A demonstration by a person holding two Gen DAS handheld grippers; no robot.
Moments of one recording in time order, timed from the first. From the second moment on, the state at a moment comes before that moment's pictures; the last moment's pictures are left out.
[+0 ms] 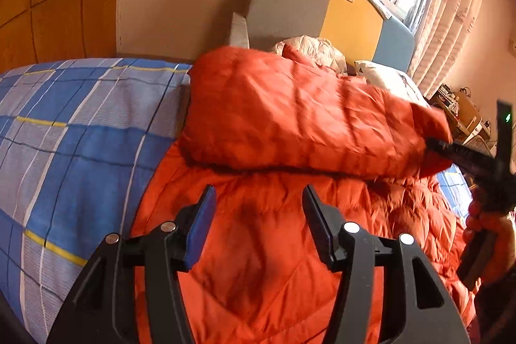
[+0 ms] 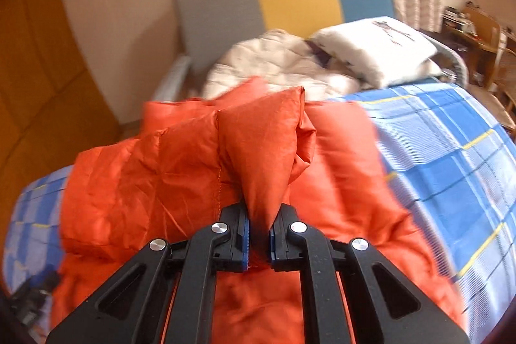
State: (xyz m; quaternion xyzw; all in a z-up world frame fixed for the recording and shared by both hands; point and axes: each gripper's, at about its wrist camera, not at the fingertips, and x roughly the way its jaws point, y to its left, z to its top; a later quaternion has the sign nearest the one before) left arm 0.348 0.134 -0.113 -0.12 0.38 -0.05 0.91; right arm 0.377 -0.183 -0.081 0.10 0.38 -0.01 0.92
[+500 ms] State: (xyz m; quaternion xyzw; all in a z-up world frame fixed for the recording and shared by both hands) left arm 0.408 0.115 -0.093 -0.10 0.37 -0.04 0.92; right arm 0.372 -0.176 -0.067 0.05 0.34 -0.01 0.94
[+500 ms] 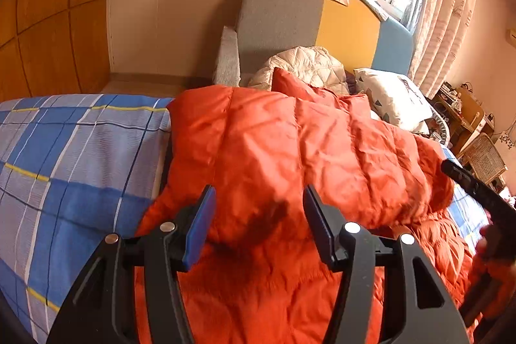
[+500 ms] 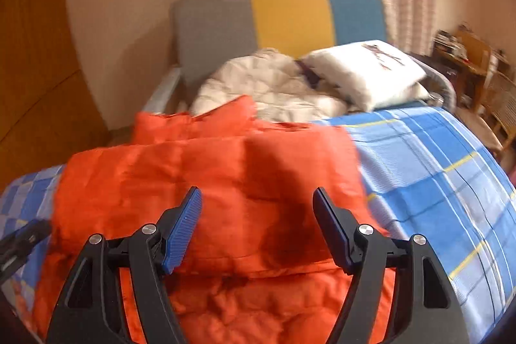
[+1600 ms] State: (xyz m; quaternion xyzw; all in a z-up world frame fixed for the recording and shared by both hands) left arm 0.461 0.114 -0.131 -0.09 0.41 -0.02 0.91; right arm 0.451 -0.160 -0.134 0.00 0.45 0.04 0.89
